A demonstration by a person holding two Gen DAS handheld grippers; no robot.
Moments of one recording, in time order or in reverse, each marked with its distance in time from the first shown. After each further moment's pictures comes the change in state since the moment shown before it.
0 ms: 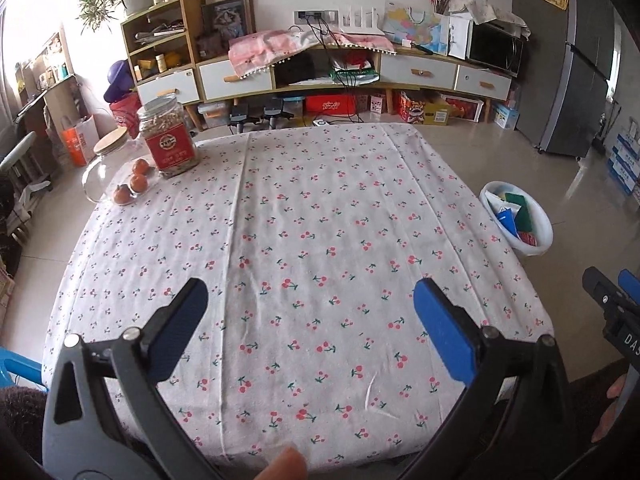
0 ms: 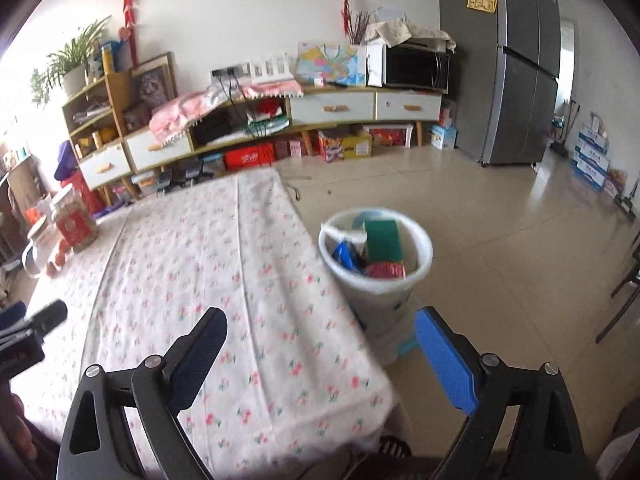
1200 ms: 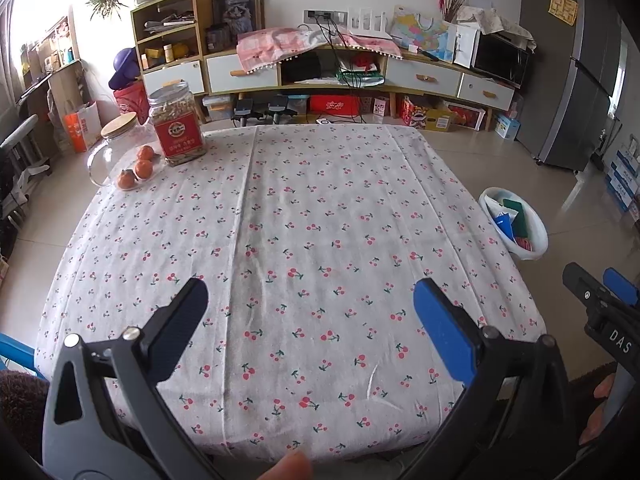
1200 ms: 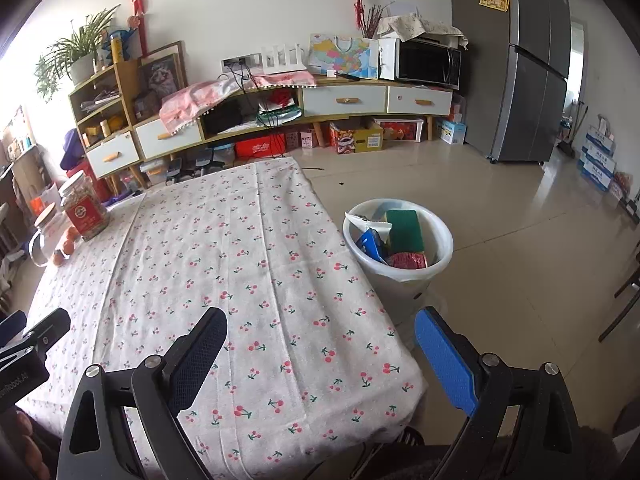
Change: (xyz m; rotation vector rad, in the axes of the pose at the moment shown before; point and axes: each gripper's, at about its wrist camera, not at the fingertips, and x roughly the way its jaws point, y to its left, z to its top) left arm -0.011 0.009 -0.007 -0.049 0.005 -0.031; right arm -0.002 0.029 -0.003 -0.034 0.009 0.032
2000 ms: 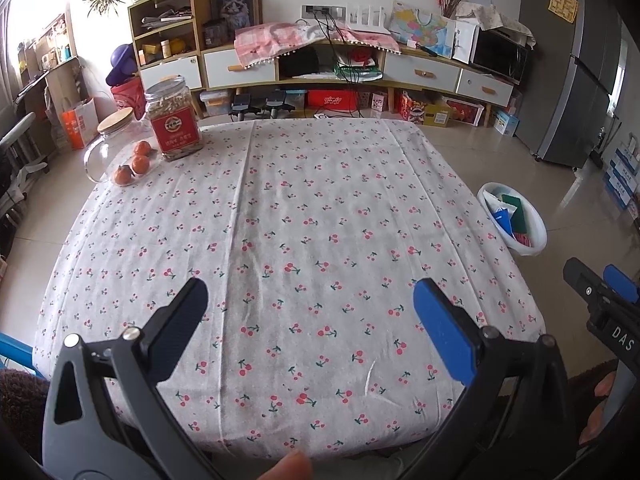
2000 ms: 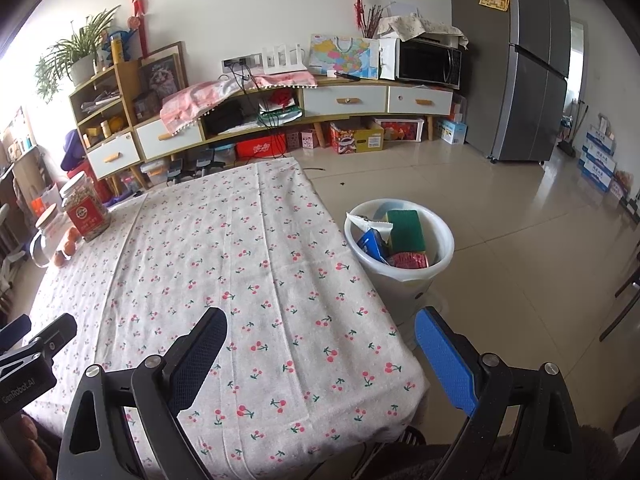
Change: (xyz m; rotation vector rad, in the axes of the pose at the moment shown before) left arm 0.004 -0.002 0.000 0.000 0.018 -0.006; right arm -0.001 0.000 -0.001 0.002 -0.002 0.002
